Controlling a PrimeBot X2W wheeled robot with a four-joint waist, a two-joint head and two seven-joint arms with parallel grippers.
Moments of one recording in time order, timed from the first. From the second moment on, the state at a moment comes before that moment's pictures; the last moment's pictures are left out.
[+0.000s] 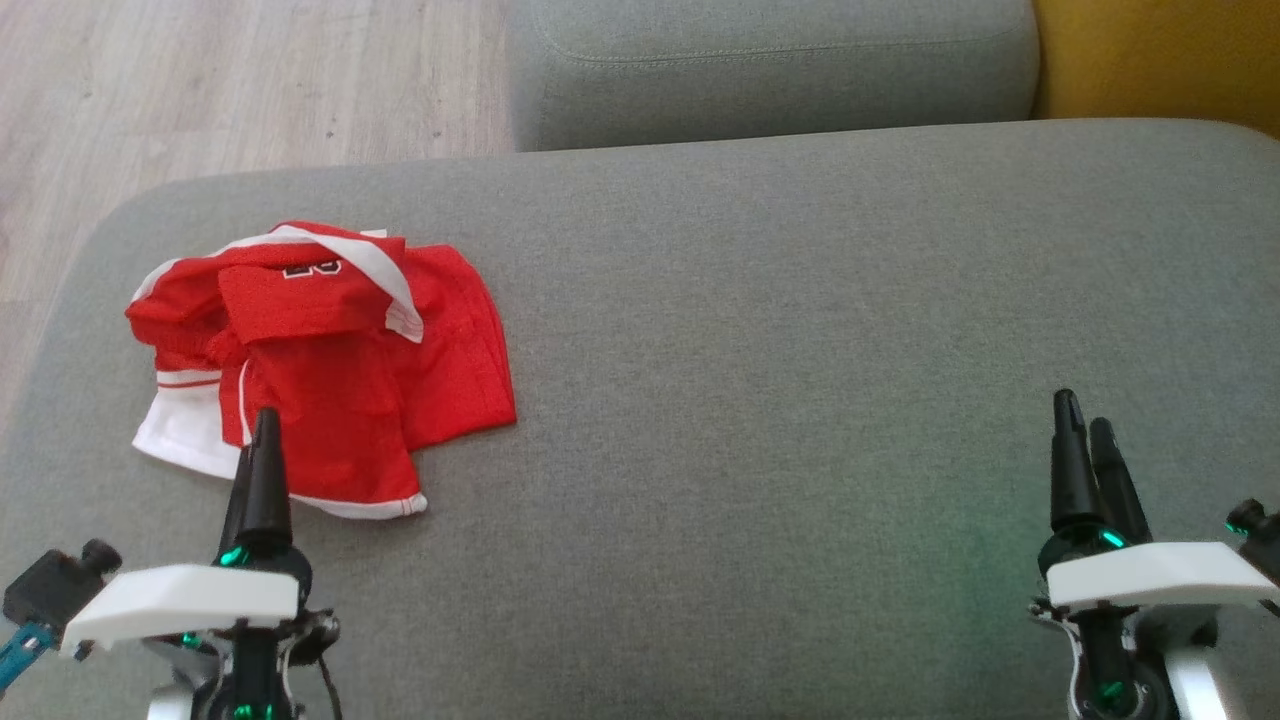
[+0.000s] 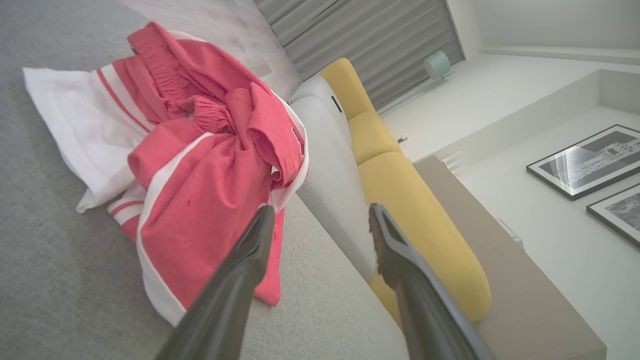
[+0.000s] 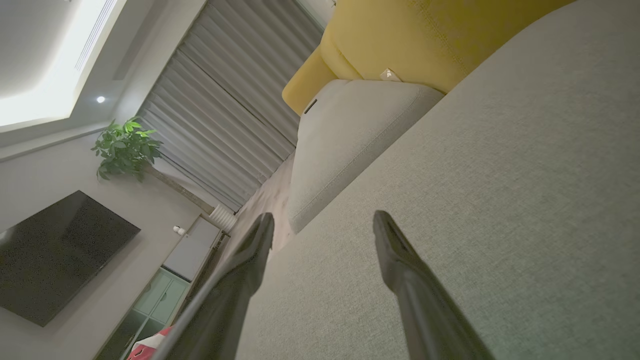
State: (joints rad) left arm 0.02 0.03 0.04 0.10 -1.06 -0.06 -0.05; right arm 0.00 -0.04 -0.03 0.16 0.84 0.13 -0.04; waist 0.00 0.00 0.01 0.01
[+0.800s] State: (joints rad) left arm 0.02 0.03 -0.08 0.03 -0.63 -0.01 -0.12; right arm 0.00 -0.04 0.05 0.16 0.47 0.13 -0.11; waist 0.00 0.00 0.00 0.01
